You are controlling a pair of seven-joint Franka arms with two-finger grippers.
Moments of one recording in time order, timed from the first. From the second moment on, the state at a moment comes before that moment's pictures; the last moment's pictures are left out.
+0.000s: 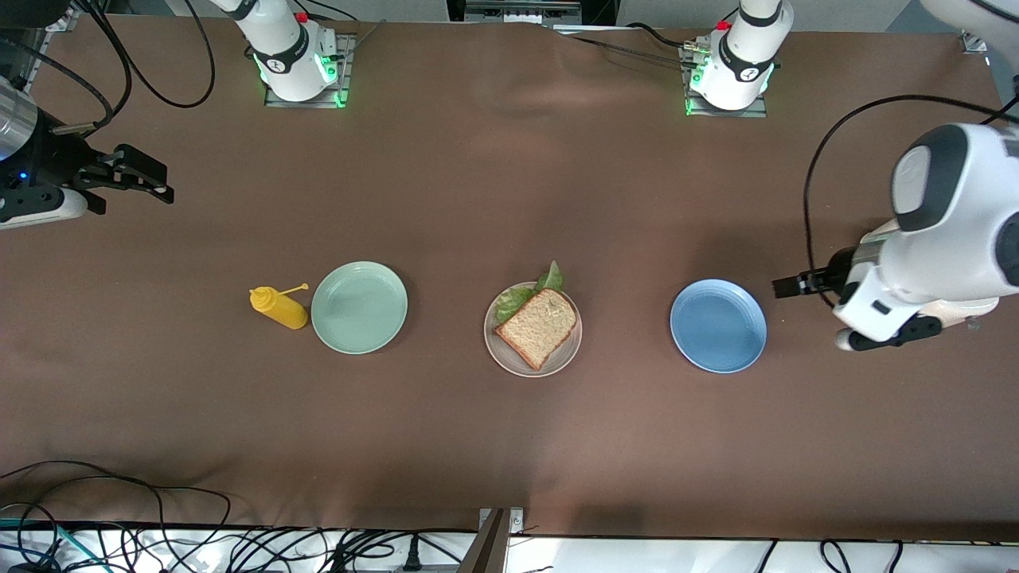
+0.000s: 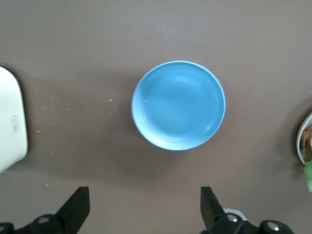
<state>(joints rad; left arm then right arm) 0.06 0.37 -0.12 -1.45 -0.01 1.58 -0.26 0.12 0.05 -0.08 -1.56 0.06 1.58 -0.11</state>
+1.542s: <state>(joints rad) 0.09 0.33 -0.13 -1.47 -0.01 1.55 -0.16 0.13 0.06 -0.08 -1.56 0.06 1.58 -0.09</state>
